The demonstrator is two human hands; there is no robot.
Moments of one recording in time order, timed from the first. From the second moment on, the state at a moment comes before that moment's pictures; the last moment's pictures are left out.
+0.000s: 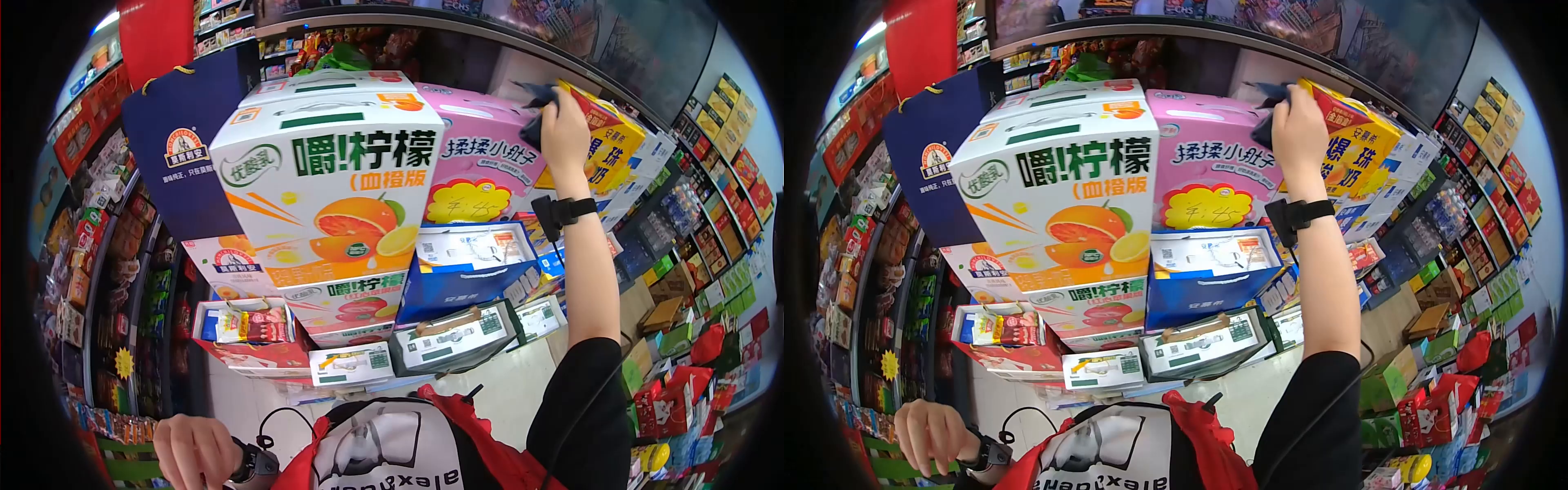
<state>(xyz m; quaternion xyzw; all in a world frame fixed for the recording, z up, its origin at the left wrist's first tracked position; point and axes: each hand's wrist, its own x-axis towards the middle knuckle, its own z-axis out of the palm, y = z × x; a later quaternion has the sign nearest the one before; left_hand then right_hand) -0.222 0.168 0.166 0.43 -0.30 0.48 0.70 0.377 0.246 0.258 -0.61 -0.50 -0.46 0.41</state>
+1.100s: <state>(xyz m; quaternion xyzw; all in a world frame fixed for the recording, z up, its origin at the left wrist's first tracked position) -0.064 0.065 0.125 0.52 -0.17 0.46 0.70 0.427 0.235 0.233 -0.59 -0.67 -0.34 0.30</state>
